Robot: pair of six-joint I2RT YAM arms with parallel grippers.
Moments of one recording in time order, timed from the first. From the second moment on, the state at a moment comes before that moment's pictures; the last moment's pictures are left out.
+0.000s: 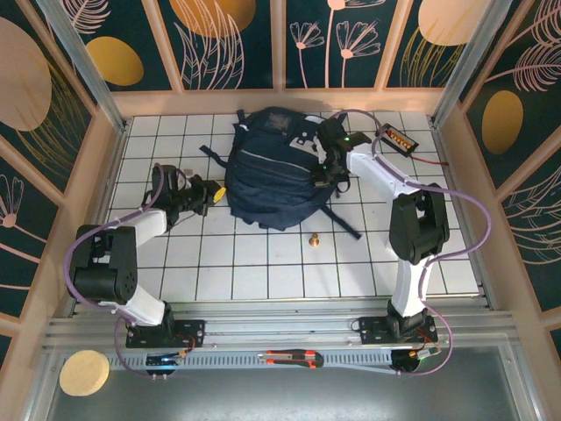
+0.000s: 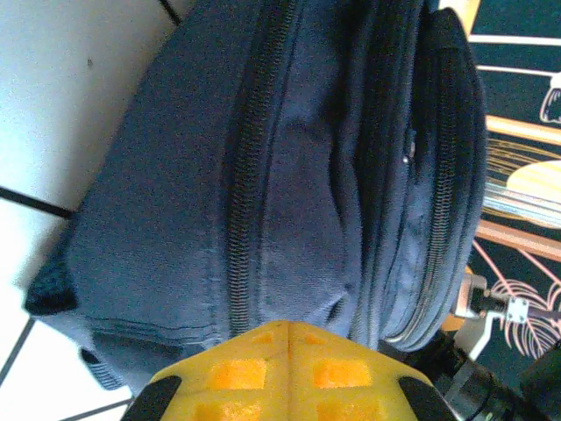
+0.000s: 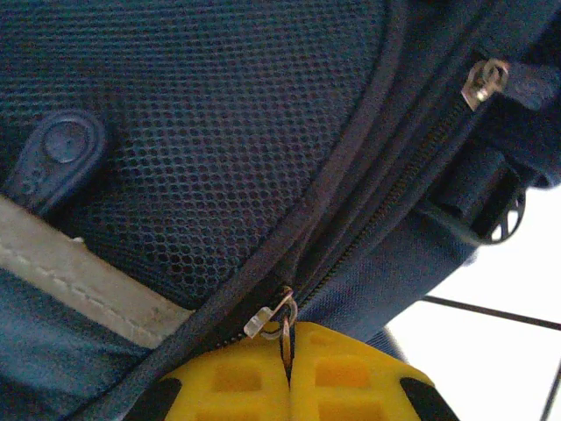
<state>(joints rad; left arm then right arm) -0.08 1.57 0.71 0.26 0.72 -1.31 0.44 1.93 1.63 -0.92 -0.06 0.22</state>
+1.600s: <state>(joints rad) -0.07 1.21 1.11 -0.53 -0.02 -0.47 0.32 0.94 0.88 -0.13 -0.02 0.26</state>
